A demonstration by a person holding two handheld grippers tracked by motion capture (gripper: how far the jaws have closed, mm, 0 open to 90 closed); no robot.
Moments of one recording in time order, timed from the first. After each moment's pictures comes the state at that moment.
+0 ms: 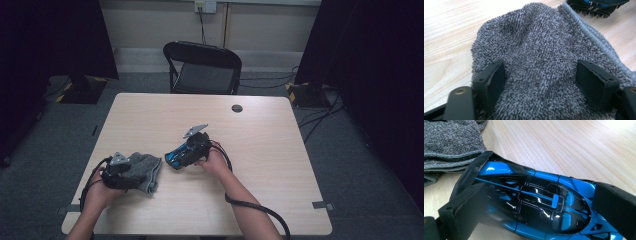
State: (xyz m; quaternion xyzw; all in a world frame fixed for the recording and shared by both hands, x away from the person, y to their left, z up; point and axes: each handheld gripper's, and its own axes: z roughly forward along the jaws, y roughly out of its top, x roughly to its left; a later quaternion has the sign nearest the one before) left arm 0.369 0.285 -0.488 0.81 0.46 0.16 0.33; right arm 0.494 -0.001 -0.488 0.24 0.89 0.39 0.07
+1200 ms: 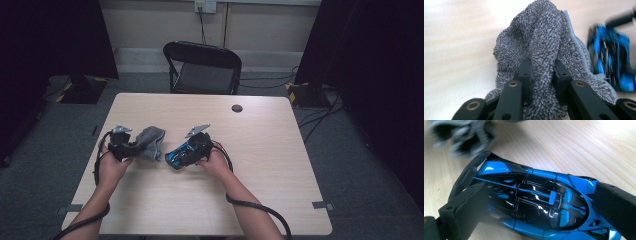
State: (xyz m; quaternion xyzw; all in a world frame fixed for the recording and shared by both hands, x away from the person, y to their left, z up) left arm 0.456 0.272 -0.450 0.74 0.53 0.15 0.37; right arm 0.495 -0.005 -0.489 0.24 0.88 0.39 0.07
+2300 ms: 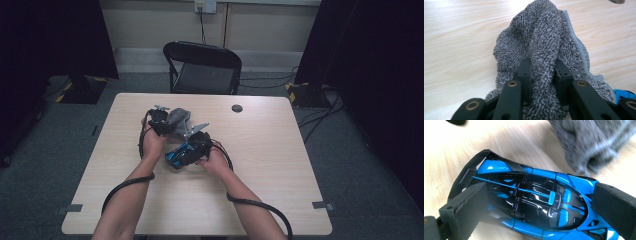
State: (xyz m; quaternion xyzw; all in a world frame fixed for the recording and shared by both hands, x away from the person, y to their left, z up) left arm 0.545 0.170 -0.468 0.74 0.55 0.18 0.34; right arm 0.497 -0.004 -0.487 0.24 0.89 0.38 0.07
